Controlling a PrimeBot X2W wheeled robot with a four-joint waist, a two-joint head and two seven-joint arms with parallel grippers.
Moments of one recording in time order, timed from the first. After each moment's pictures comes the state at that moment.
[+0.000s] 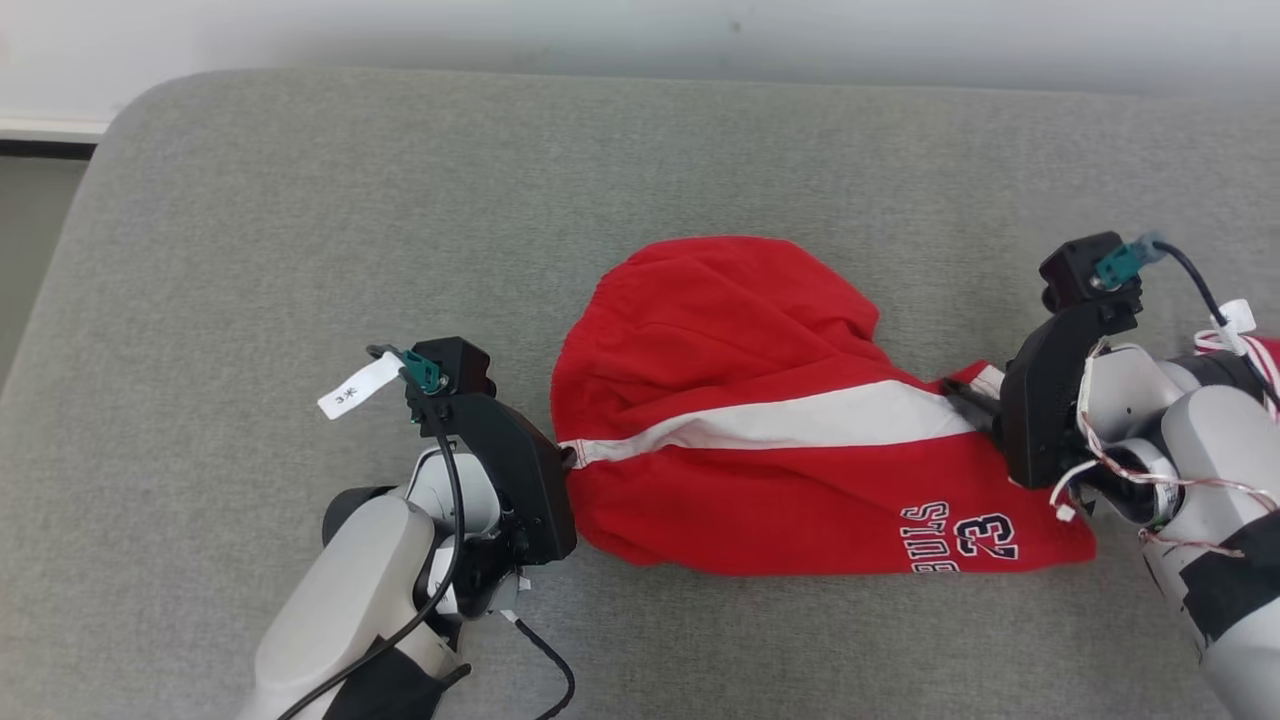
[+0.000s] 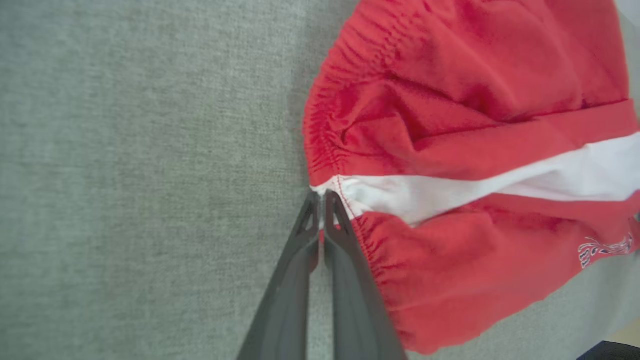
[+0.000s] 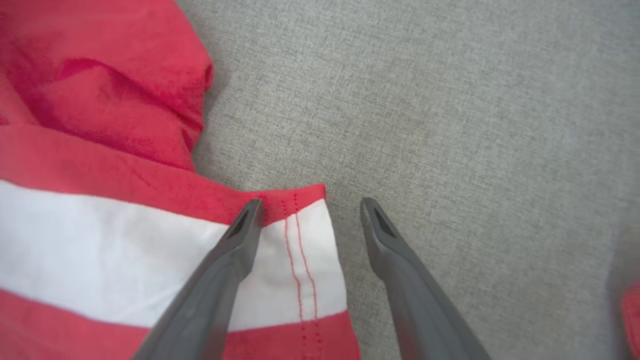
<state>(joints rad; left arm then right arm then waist) -0.62 0.03 -0.52 0.53 -0.65 0.12 0.59 -0.63 -0.34 0.30 0.47 0.54 0.10 0.72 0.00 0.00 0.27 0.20</state>
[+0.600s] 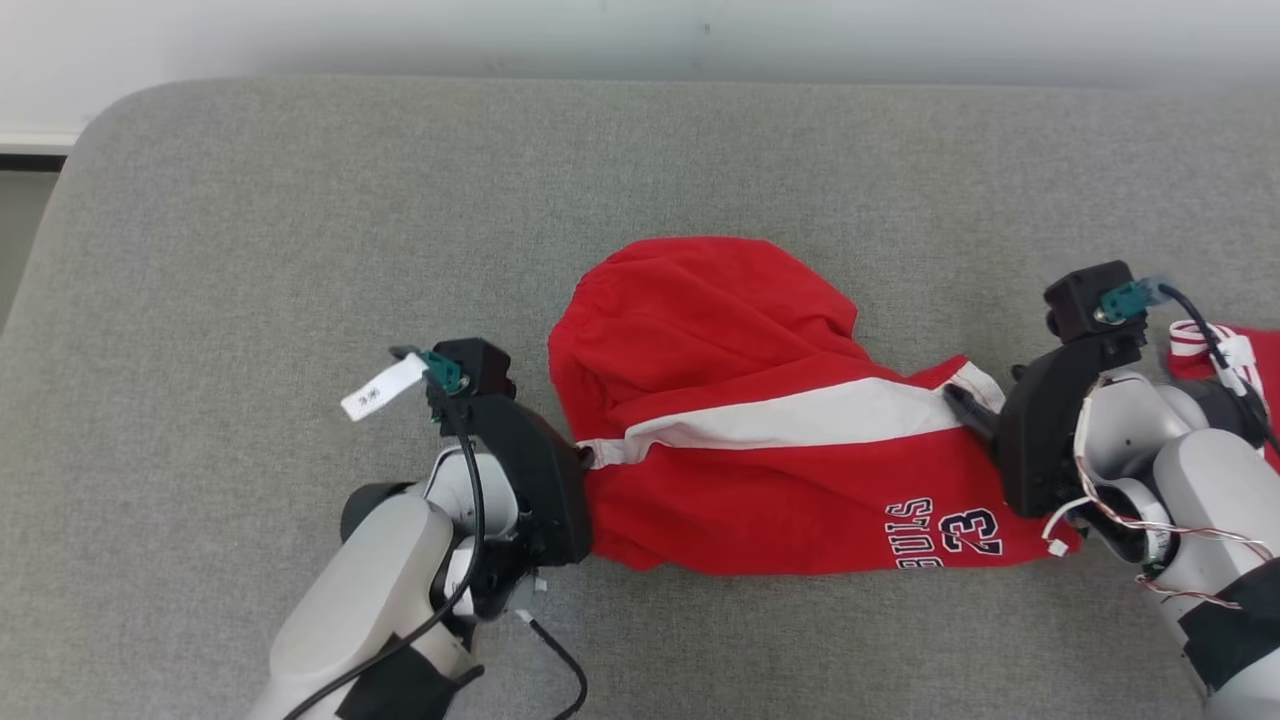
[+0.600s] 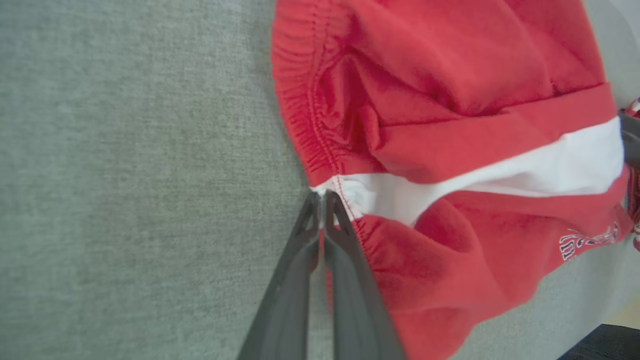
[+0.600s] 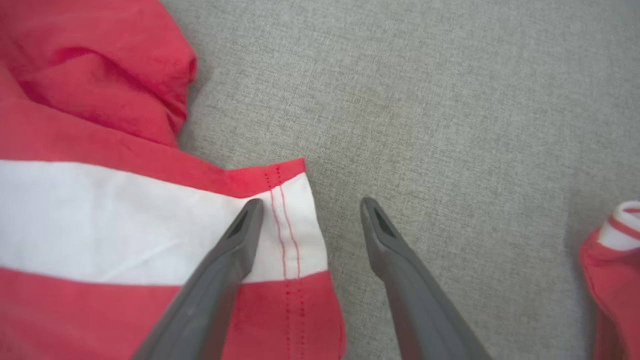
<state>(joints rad) -0.63 0.03 -0.57 0.54 -0.68 0.12 0.58 -0.53 -0.35 0.29 0.33 0.49 0.03 0.64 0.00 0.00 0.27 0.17</state>
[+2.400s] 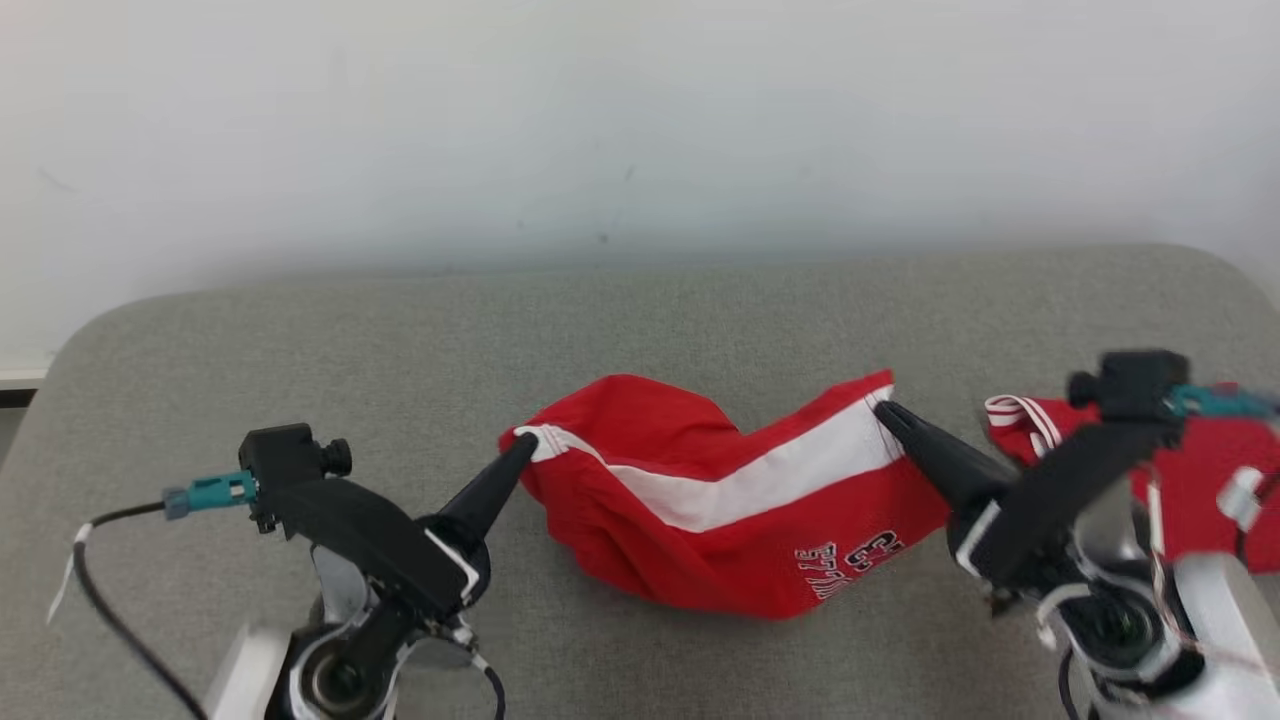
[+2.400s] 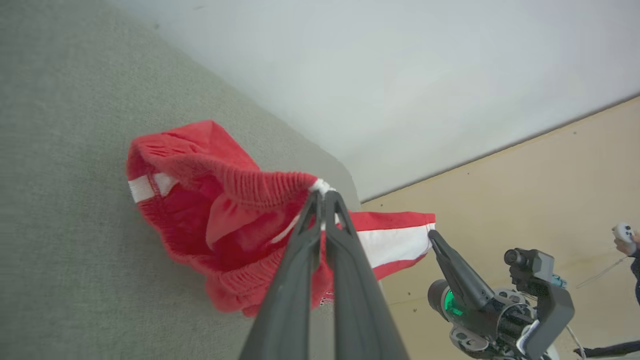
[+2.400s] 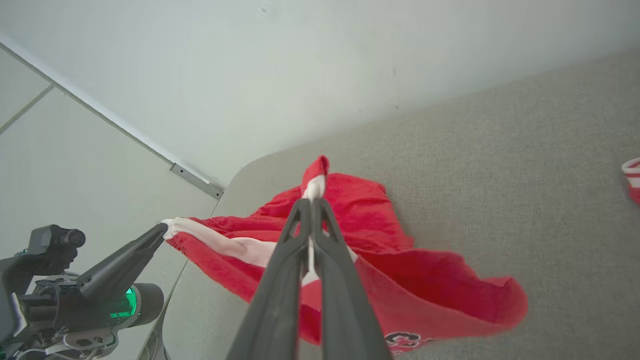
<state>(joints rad) -0.27 0.11 -0.33 -0.01 -1.10 0.08 0.43 -0.16 -0.18 0.06 -0.20 0.92 -0.04 0.57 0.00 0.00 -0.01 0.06</state>
